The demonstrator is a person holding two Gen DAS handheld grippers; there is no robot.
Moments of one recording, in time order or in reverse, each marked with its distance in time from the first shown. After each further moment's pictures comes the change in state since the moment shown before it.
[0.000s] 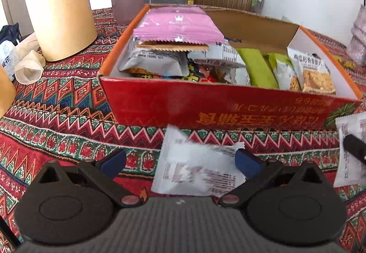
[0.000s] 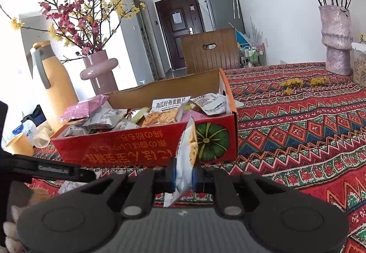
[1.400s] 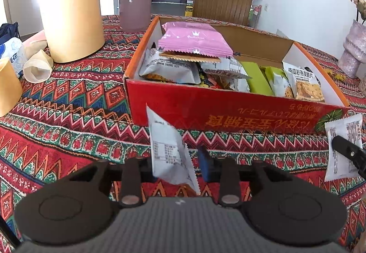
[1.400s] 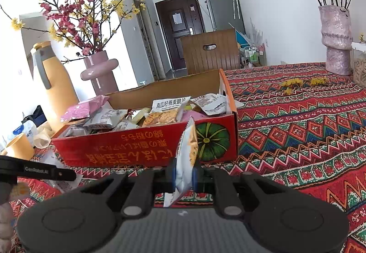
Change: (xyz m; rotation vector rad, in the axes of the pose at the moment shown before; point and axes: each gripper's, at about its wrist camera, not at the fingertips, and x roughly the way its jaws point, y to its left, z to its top) left arm -0.027 0.025 -0.008 -0.032 -0.062 -0.065; right arm -0.002 0.000 0.000 0.001 -0.004 0.003
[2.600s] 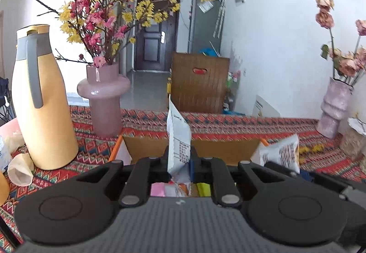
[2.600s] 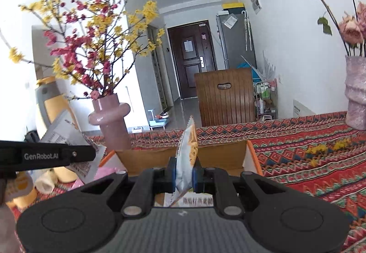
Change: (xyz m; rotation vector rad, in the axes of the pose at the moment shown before) left arm -0.031 -0.056 0.102 0.044 -0.402 -0.048; right arm 0.048 0.039 0.105 -0.046 -0.155 0.031
